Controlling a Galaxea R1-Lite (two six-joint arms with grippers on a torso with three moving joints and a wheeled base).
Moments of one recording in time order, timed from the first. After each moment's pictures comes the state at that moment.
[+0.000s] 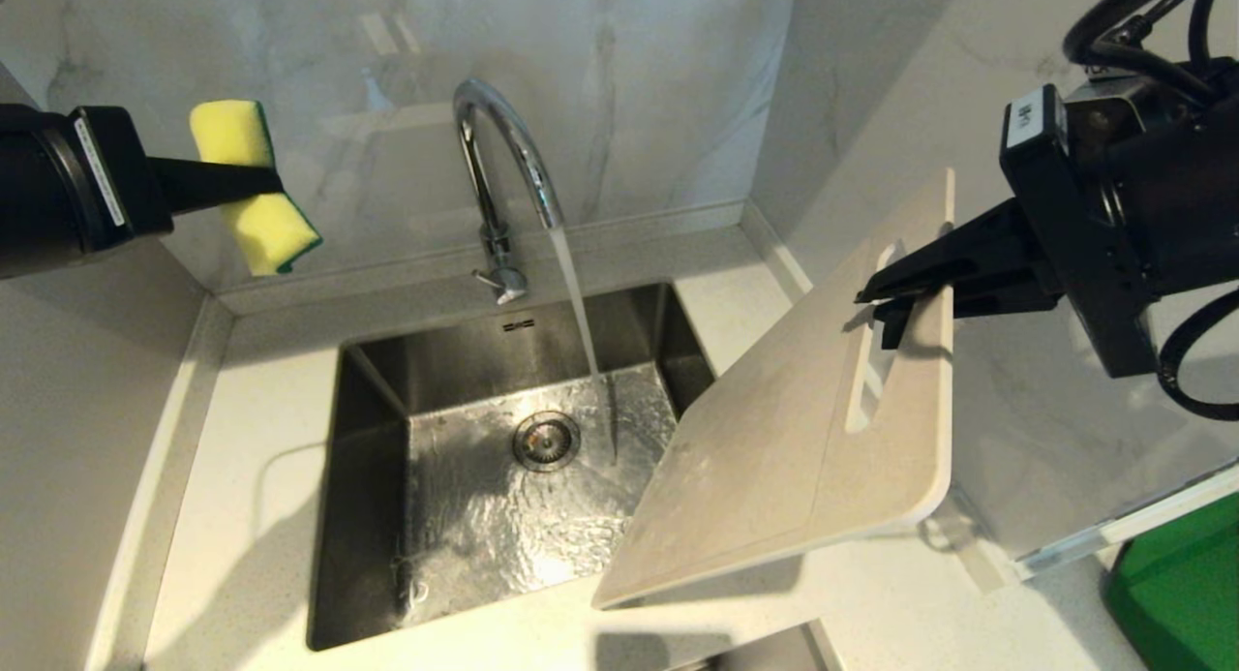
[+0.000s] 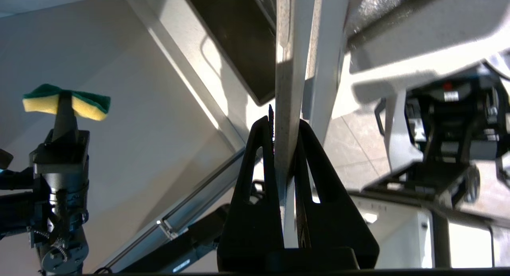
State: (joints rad) left arm -0.45 1.33 -1.22 -0.03 -0.02 -0.25; right arm 0.35 1.47 -1.80 0.91 0.36 0.91
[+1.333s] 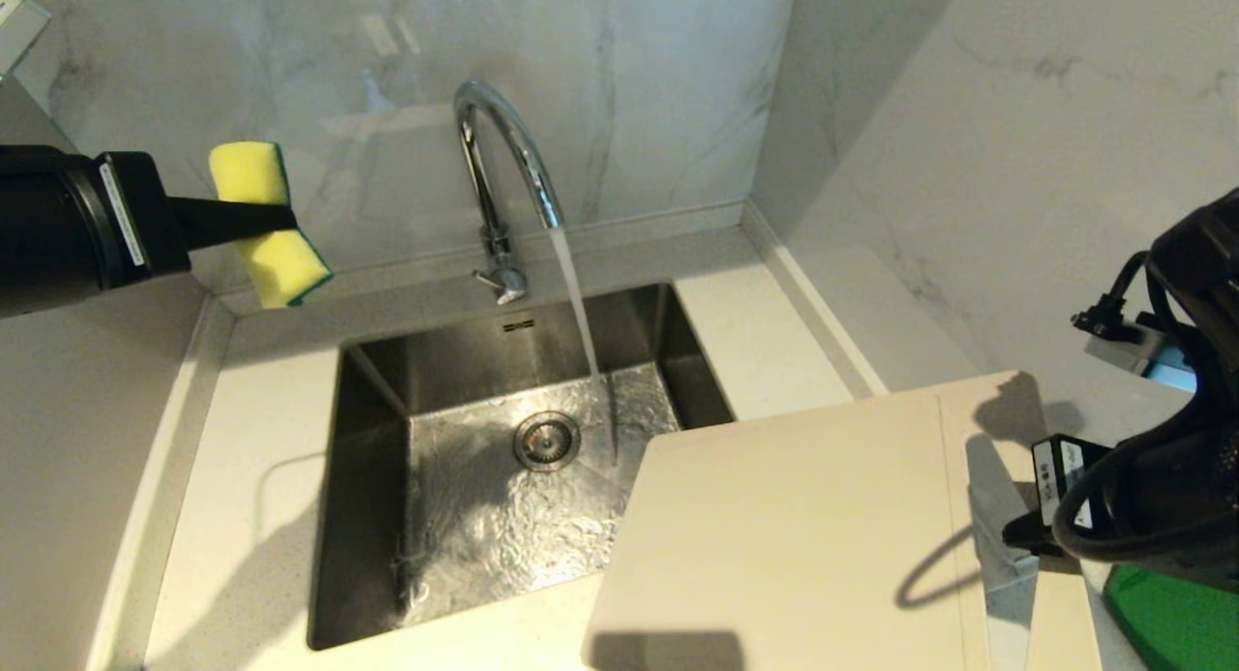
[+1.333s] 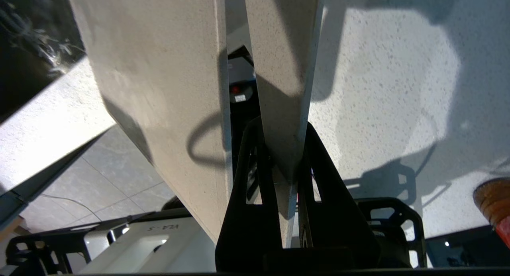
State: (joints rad) left arm -0.45 1.32 -1.16 -0.03 -0.03 -0.26; right arm 0.24 1.33 -1.24 0.89 -0.05 0.47
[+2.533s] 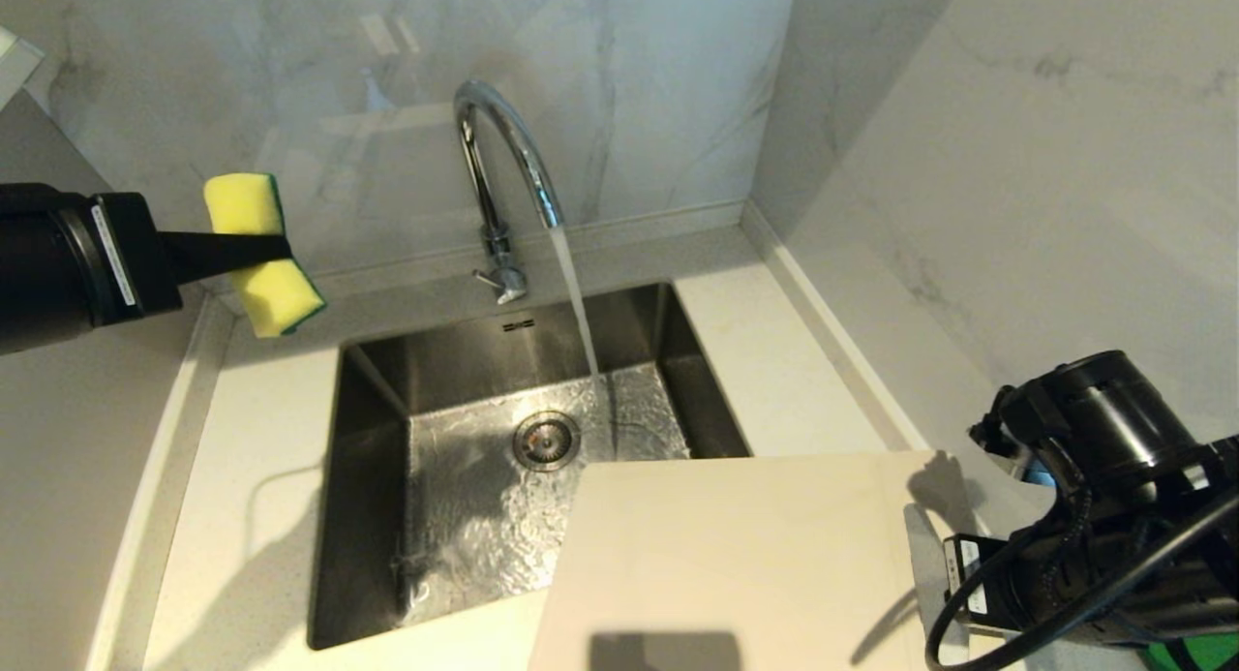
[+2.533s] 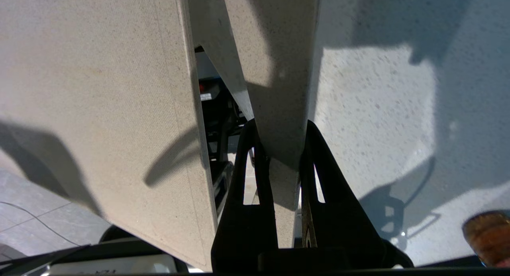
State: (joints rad) left arm -0.45 1.29 -1.08 -0.07 -0.03 -0.26; right arm 0.24 1.44 -0.85 0.46 -0.11 0.39
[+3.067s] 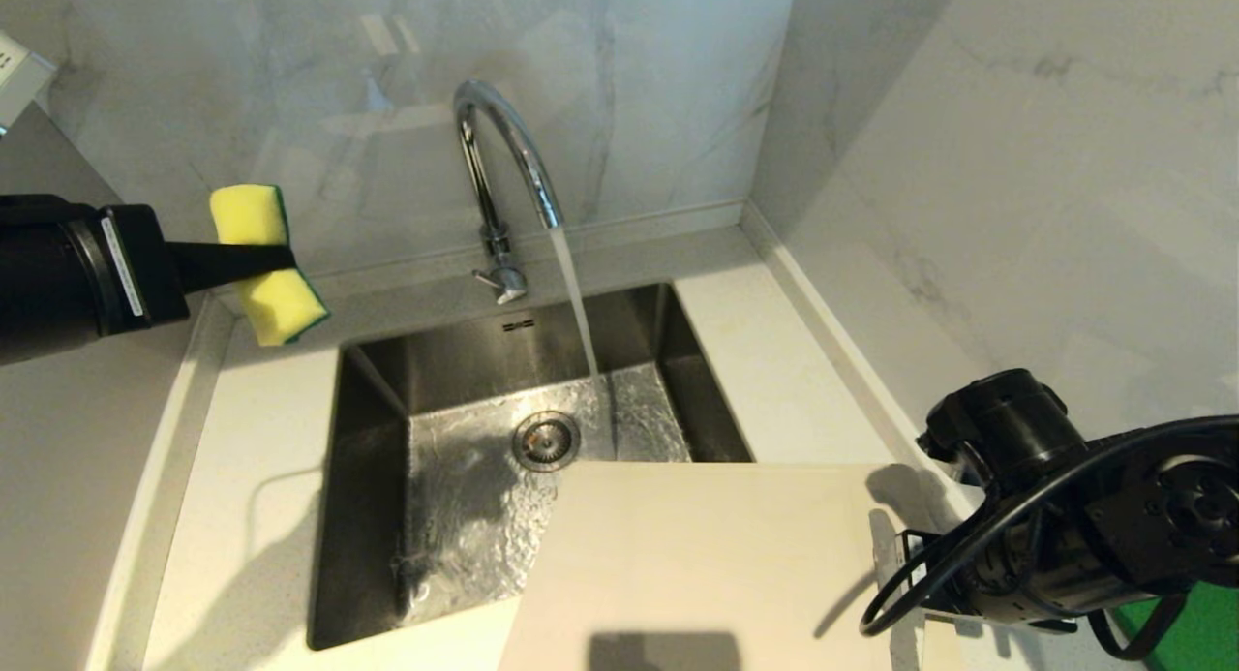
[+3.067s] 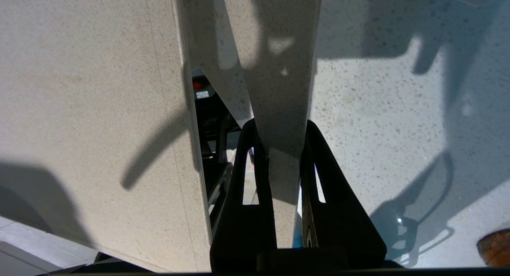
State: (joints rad) left arm -0.45 1.29 -1.06 -0.07 -0.03 -0.26; right arm 0.24 1.59 -0.84 0.35 -0.10 0.39
